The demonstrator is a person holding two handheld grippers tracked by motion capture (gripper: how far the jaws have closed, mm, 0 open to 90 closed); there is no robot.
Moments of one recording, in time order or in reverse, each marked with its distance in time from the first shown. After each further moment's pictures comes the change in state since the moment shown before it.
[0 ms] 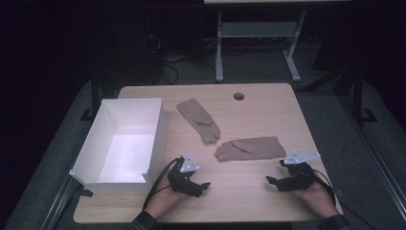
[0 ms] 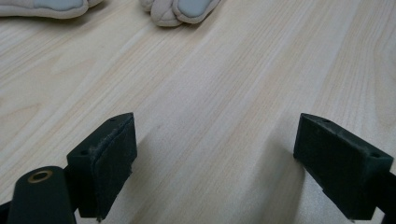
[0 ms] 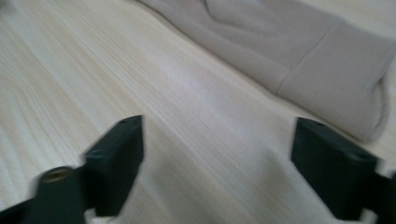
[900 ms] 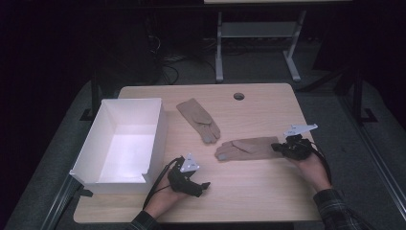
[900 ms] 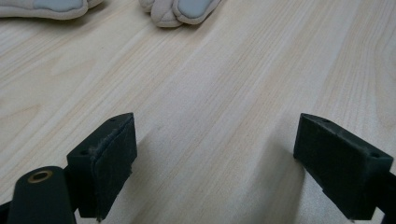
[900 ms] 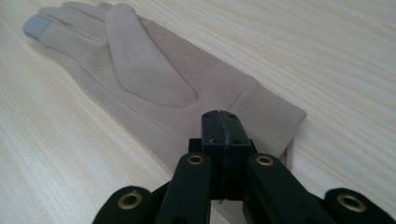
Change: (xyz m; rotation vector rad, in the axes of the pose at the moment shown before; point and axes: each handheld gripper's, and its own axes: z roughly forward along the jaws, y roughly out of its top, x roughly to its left) left arm 0.001 0.001 0.001 0.002 -0.002 0.002; right arm -0.060 0.050 0.019 0.008 -0.018 0.017
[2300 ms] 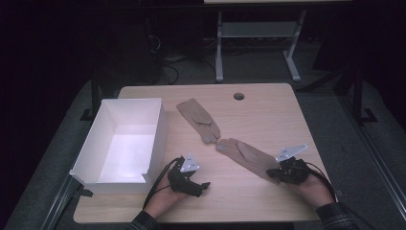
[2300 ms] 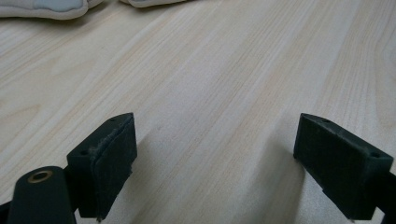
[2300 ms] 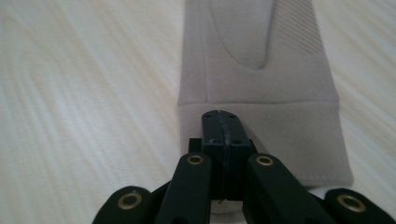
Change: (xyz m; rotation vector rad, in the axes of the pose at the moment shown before) left arm 0.000 0.000 0.000 -0.006 0.001 0.001; right arm 0.062 -0.028 -0.013 0.166 0.135 -0.131
